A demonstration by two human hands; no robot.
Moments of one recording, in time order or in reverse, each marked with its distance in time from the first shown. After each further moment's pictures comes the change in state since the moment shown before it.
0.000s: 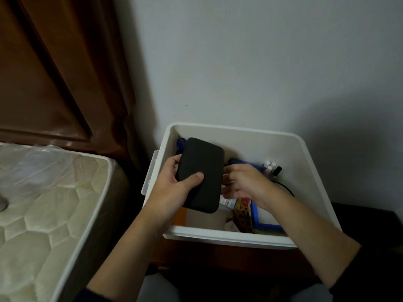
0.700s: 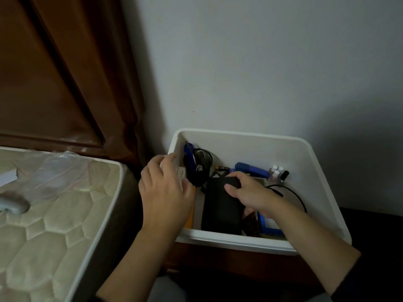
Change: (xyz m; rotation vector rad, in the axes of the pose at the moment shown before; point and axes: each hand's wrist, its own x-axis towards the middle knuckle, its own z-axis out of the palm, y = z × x) left_hand -0.017 0.002 -0.009 1.276 0.443 0.423; right_hand 0.007 0.022 -0.004 -0.217 -0.062 -0.018
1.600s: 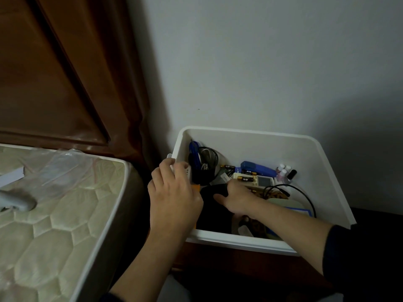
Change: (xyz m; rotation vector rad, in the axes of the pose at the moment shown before) left_hand -0.004 0.002 0.007 0.213 -0.116 0.005; right_hand 0.032 0.003 0.045 -0.559 0.095 0.043
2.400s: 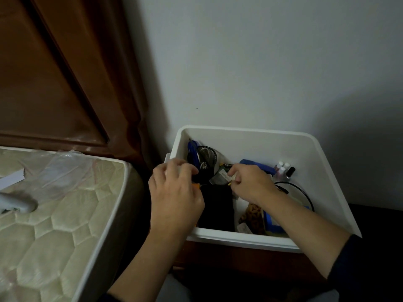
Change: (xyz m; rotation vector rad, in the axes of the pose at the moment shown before) left_hand -0.003 -0.001 -0.004 -0.064 0.056 0.133; right_hand -0.015 0.008 -0.043 -0.152 0.256 -0.172
